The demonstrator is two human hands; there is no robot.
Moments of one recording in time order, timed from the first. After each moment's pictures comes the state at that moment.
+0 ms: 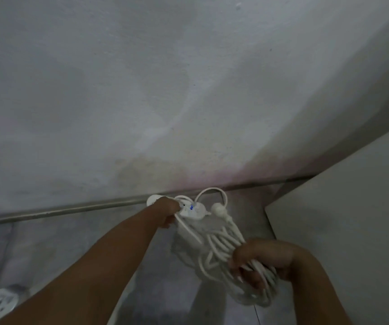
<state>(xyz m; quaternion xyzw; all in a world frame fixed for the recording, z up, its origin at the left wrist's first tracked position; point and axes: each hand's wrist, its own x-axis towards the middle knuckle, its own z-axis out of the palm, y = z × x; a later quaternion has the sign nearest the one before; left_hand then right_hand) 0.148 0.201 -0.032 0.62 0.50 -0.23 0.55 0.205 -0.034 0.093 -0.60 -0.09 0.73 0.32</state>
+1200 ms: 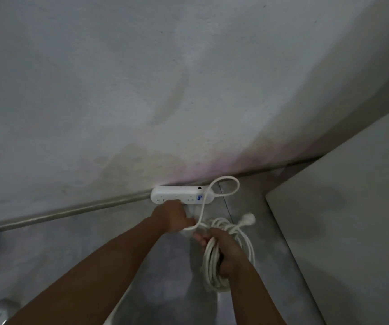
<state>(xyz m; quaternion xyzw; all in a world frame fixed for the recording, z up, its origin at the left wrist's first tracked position) 0.146 0.187 -0.085 0.89 0.19 -0.22 0.36 0.164 0.014 -0.032 -0.56 0.33 0.48 0.59</state>
